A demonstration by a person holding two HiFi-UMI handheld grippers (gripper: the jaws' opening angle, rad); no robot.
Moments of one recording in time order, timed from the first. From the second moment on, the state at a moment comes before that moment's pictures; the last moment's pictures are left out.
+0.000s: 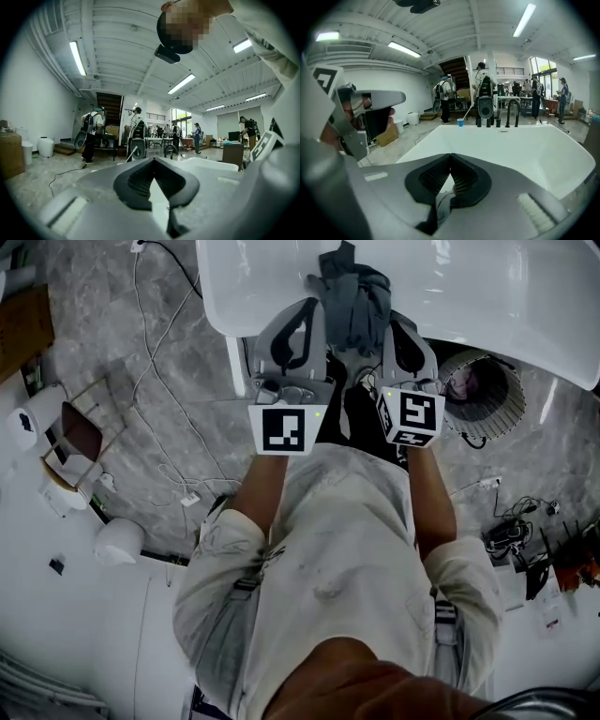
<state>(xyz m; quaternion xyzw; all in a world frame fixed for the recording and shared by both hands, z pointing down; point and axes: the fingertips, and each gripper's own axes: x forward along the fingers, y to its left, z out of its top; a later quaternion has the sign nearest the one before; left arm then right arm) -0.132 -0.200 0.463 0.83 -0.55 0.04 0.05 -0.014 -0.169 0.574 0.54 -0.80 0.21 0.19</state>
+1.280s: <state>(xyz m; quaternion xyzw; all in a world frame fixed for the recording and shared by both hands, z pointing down) -0.139 -0.201 0.545 0.83 -0.53 0.07 0.13 -0.038 -0.114 0.844 0.36 -0.72 0.24 0.54</state>
